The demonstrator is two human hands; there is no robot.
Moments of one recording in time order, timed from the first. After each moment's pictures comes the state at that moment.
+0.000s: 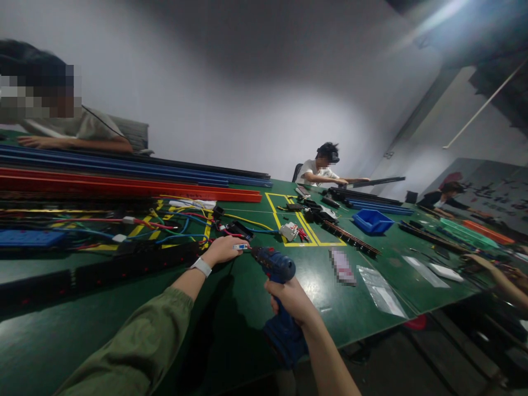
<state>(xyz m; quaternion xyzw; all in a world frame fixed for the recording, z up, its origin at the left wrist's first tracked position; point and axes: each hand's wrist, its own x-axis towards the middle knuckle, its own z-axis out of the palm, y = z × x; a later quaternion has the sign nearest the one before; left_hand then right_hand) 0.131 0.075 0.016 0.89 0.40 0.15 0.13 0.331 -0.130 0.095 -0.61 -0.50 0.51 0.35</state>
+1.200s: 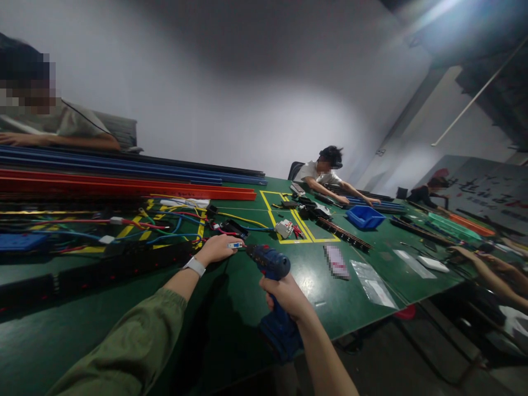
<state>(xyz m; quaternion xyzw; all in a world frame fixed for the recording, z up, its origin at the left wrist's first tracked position) 0.132 0.074 0.018 0.89 0.41 0.15 0.15 0.329 -0.130 0.100 -0.62 -0.47 0.52 0.35</state>
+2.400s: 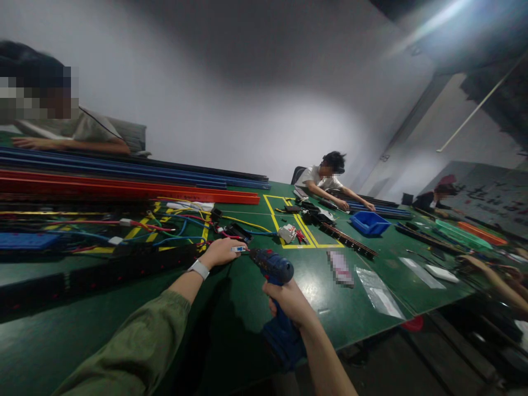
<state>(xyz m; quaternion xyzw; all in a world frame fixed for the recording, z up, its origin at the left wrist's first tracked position) 0.131 0.068 0.024 0.89 0.40 0.15 0.14 0.330 -0.130 0.096 -0.60 -0.49 0.52 0.36</state>
